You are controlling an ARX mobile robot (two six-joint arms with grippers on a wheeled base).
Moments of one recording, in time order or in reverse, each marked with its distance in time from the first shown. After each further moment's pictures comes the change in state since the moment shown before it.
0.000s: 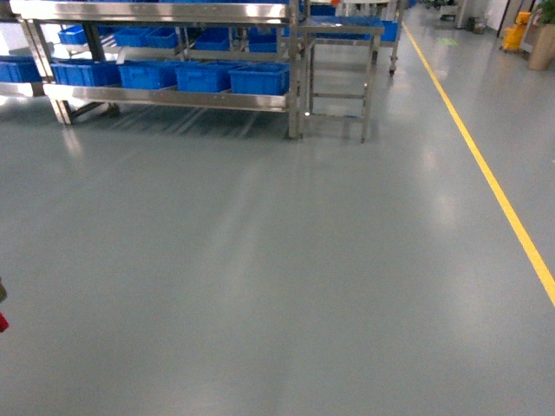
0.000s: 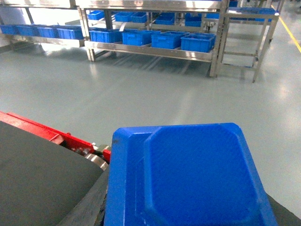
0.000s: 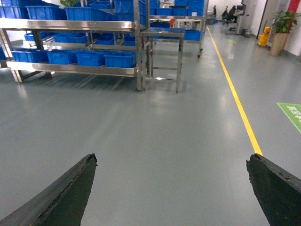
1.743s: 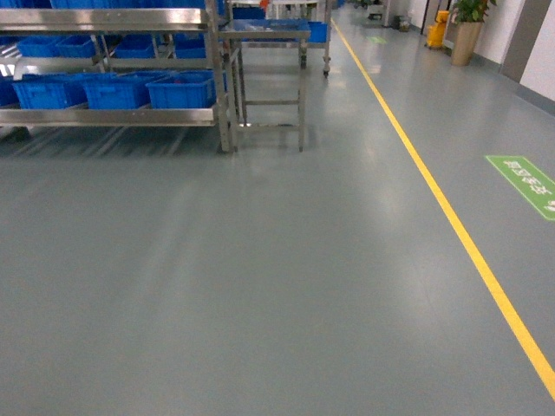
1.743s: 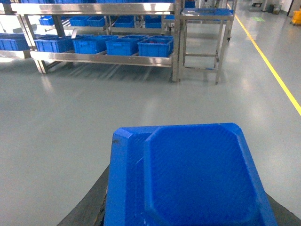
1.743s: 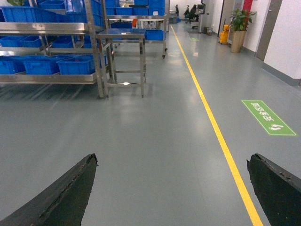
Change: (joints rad) left arm -0.003 0.000 0.000 0.000 0.000 0.000; right arm 0.000 0.000 0.000 0.000 0.000 0.000
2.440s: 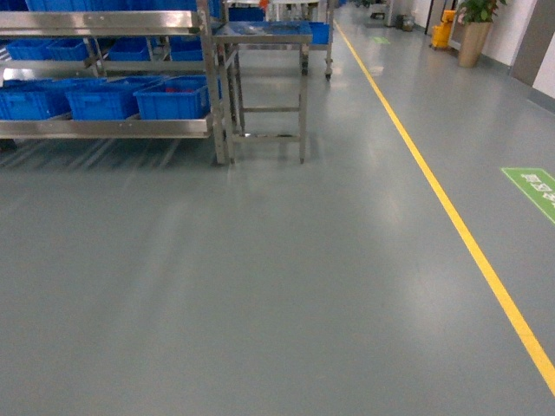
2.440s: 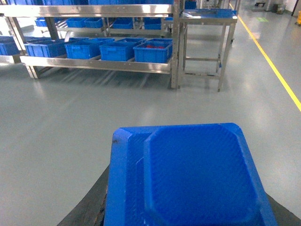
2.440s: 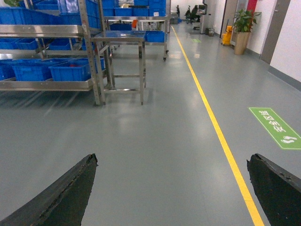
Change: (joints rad) left arm 0.000 0.002 0.000 0.001 0.000 0.000; right arm 0.000 0.000 0.000 0.001 0.000 0.000
